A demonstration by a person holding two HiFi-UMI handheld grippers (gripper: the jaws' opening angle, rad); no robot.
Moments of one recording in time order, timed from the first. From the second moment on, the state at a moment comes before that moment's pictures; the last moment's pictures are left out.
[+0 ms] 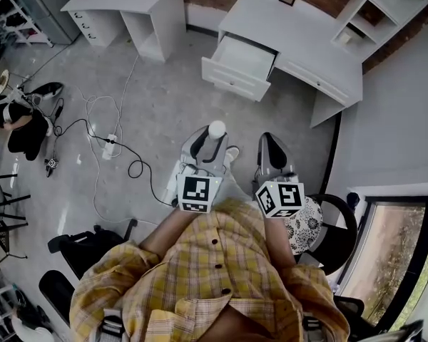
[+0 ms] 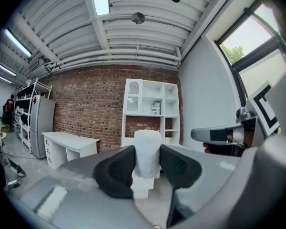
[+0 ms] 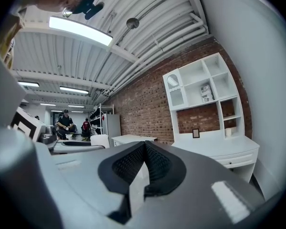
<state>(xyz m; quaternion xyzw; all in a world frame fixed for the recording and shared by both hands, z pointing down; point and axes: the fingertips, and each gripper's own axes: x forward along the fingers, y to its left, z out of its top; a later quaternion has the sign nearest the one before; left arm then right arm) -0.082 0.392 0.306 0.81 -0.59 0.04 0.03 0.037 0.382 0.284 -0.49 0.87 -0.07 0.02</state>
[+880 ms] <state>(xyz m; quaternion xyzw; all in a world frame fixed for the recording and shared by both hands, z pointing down) -0.080 0.140 0.324 0.82 -0.57 0.07 0.04 0.034 0.123 0.293 -0.49 0.86 -0.10 0.03</state>
